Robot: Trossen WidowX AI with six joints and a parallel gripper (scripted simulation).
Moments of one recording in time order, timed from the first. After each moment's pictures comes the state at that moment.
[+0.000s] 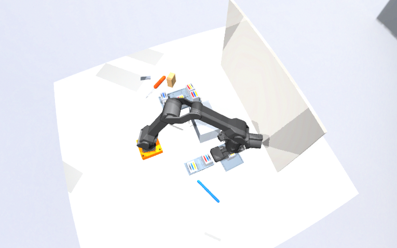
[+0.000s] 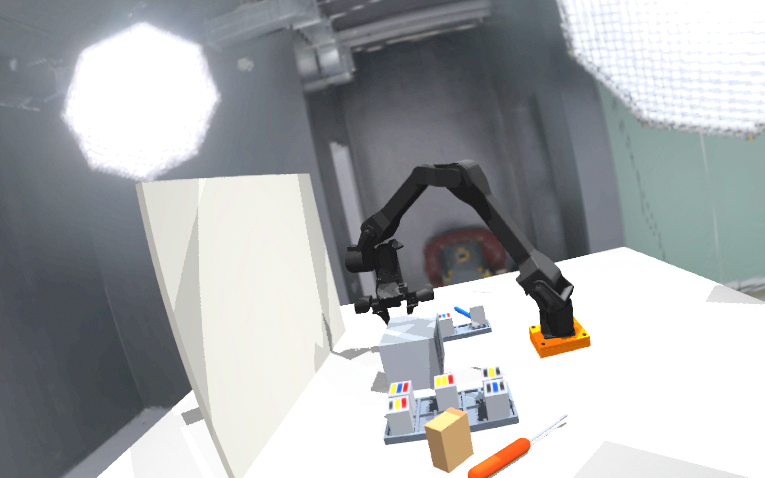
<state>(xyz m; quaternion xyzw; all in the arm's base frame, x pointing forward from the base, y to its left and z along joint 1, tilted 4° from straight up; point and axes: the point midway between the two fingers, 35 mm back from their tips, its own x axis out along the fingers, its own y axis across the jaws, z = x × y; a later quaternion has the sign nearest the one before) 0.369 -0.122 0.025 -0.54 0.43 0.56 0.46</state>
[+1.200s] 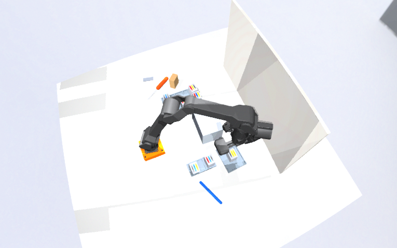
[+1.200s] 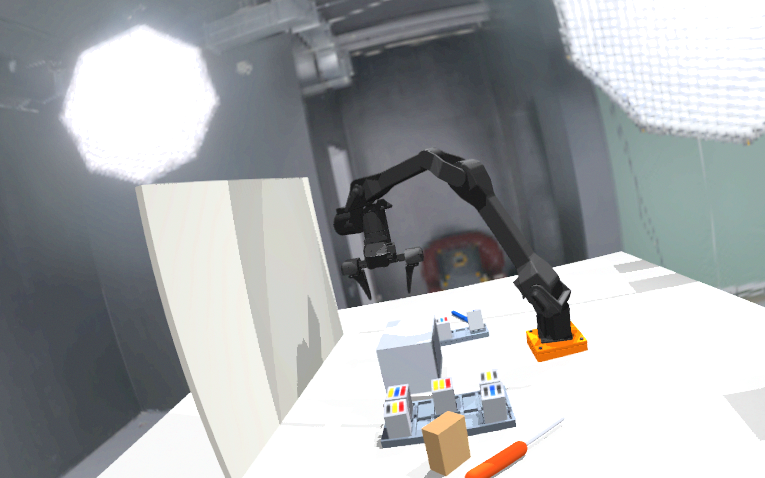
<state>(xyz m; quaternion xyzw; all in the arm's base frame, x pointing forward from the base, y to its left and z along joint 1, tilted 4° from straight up) 0.370 -0.127 0.127 -0.54 0.43 0.56 0.46</state>
